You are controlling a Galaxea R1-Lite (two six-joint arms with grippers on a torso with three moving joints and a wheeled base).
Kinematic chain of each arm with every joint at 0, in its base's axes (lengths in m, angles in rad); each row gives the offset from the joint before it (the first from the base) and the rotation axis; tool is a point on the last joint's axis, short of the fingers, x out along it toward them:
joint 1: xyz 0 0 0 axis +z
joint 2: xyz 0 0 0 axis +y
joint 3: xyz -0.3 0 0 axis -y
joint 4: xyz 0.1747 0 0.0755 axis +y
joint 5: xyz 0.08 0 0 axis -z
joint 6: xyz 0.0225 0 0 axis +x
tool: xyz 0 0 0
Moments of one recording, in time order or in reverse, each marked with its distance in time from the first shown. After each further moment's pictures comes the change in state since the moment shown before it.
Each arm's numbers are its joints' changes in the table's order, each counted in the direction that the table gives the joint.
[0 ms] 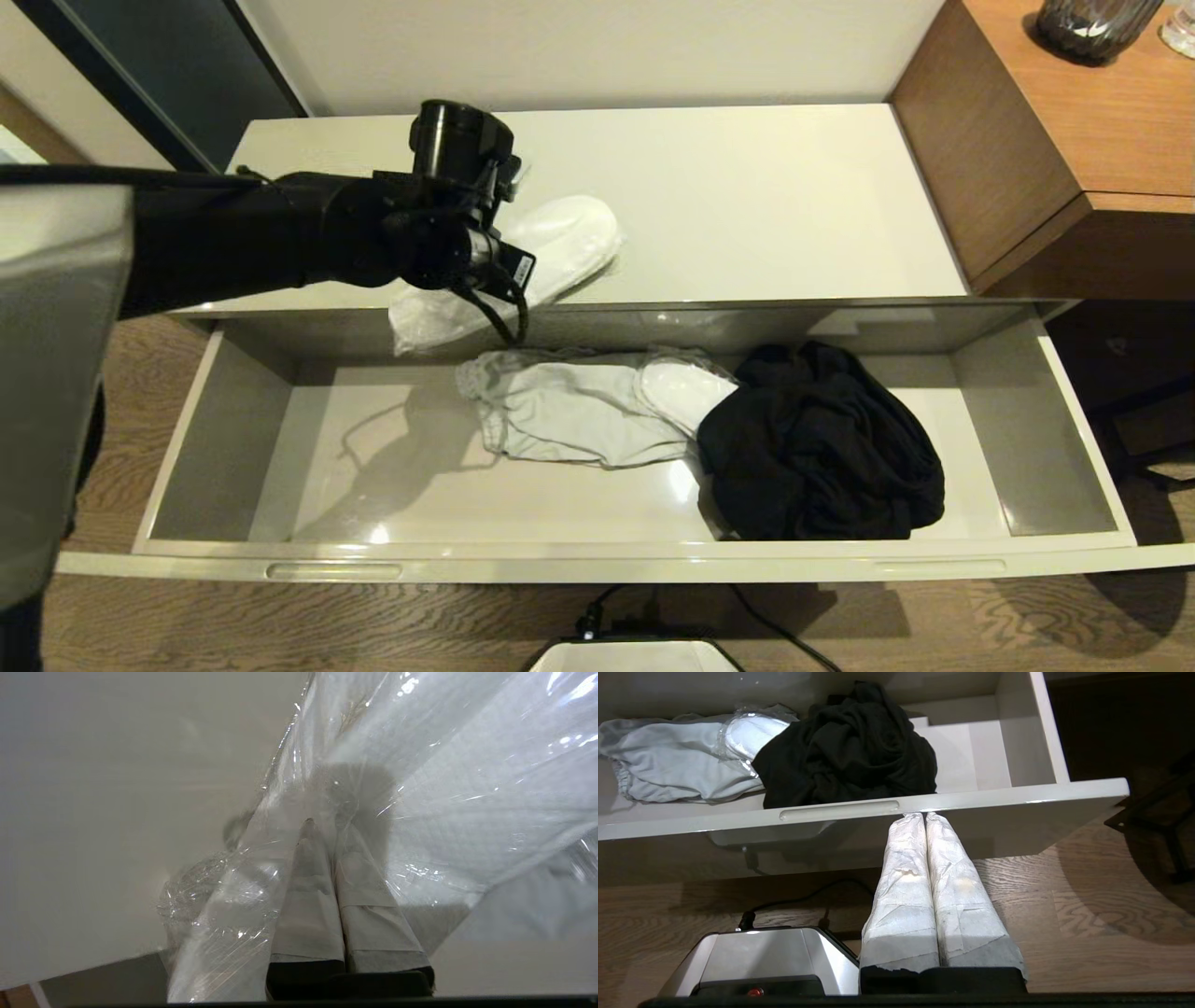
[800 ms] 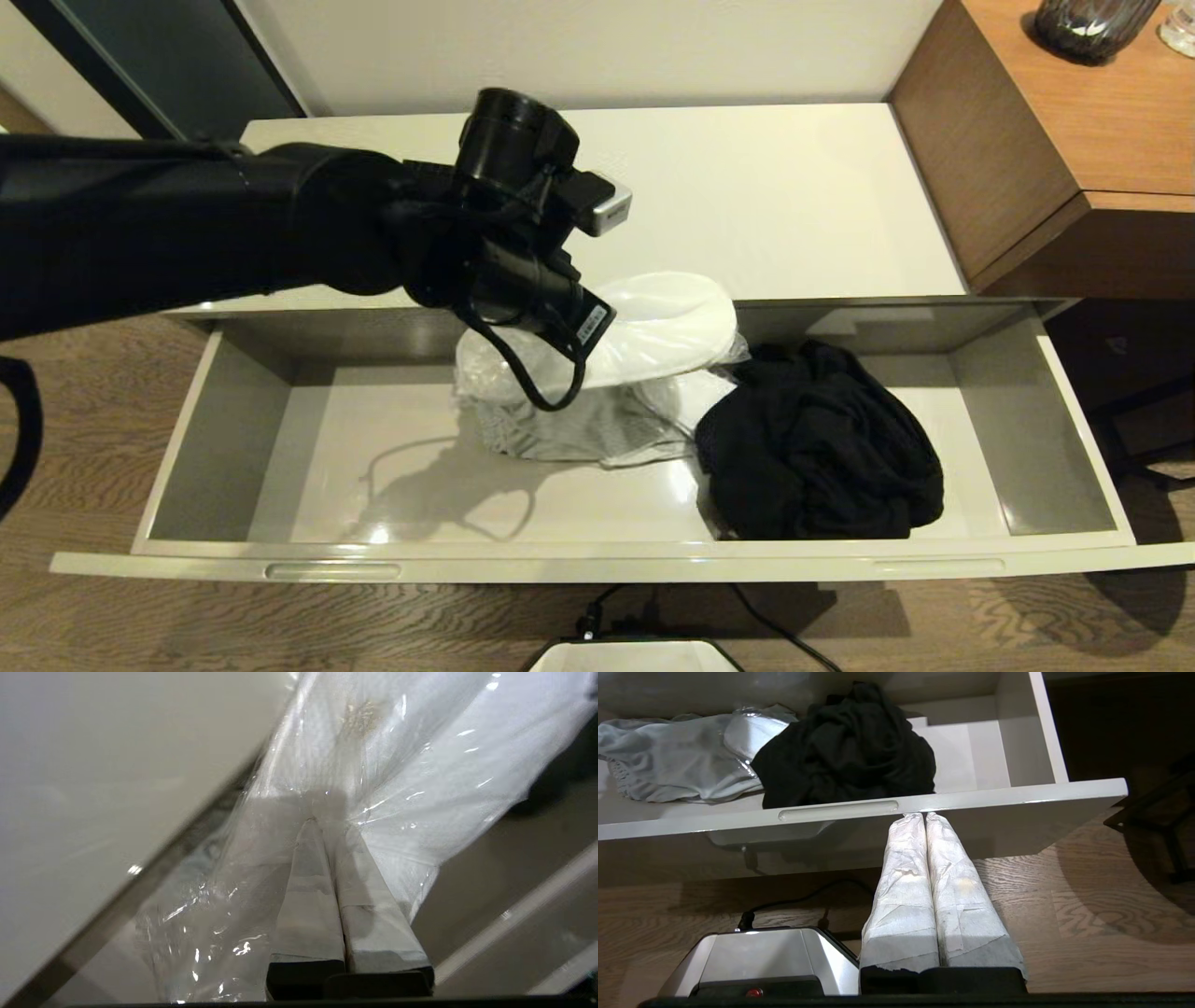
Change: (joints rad) left arm -0.182 -0.132 -0.065 0.202 0.287 0.068; right arm 0.000 0.000 0.000 0.000 0.001 -0.001
